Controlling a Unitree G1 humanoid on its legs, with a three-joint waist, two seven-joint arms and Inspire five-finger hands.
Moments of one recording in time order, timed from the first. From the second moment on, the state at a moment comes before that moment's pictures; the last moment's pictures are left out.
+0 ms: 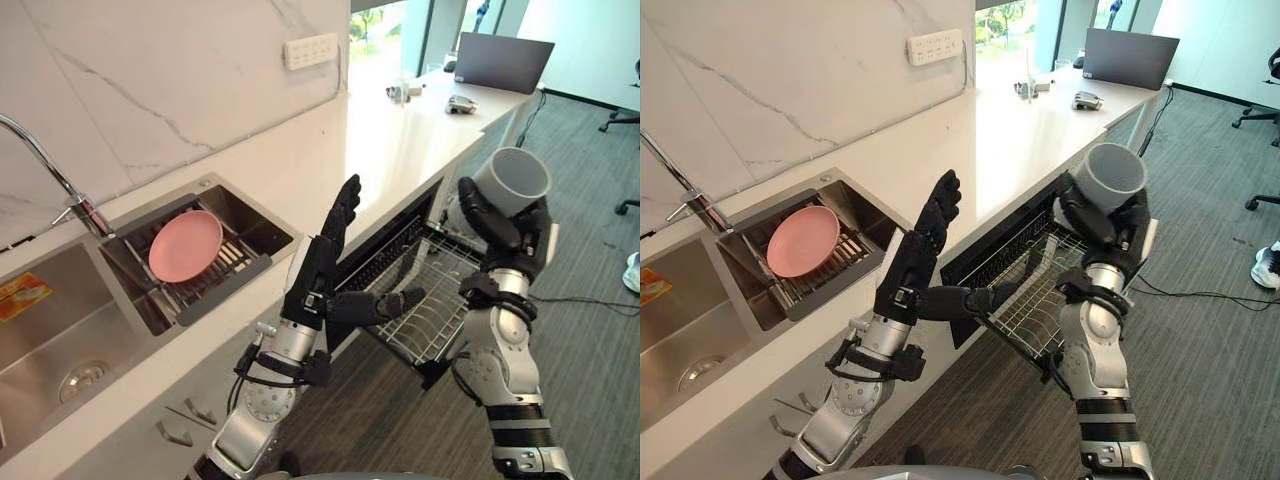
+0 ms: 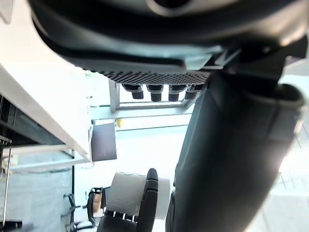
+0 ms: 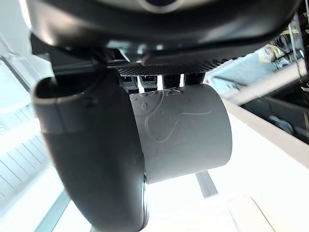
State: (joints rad) left arm 0.07 0.18 -0.54 -0.24 -0.25 -0.33 0.11; right arm -0.15 -0.21 -0.15 -0.02 0.46 -0.20 -0.50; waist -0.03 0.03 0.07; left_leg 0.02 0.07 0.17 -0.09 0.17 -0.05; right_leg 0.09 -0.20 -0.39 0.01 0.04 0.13
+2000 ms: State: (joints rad) left arm 0.18 0.14 -0.07 0.73 -0.49 0.02 0.00; right arm -0.48 -0.59 -0.25 0.94 0.24 -0.05 -0.22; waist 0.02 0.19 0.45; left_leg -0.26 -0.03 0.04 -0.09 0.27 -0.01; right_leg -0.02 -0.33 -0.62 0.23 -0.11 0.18
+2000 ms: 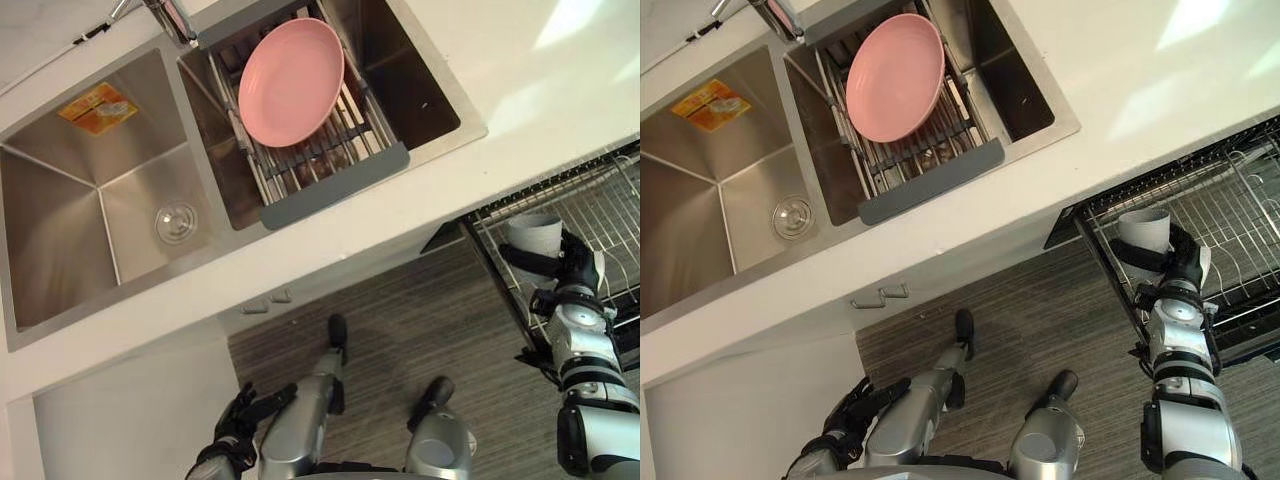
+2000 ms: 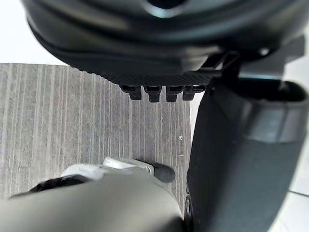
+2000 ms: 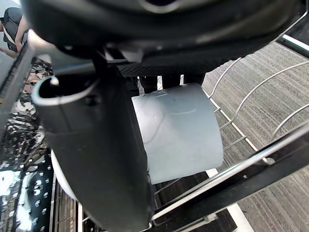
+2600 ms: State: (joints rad) left arm 0.19 0.13 0.13 0.79 -0.47 0.15 0.02; right arm -0.08 -0.20 -0.48 0.18 0.41 -0.17 -0.31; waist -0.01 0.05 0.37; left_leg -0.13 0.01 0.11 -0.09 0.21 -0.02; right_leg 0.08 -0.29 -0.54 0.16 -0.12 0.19
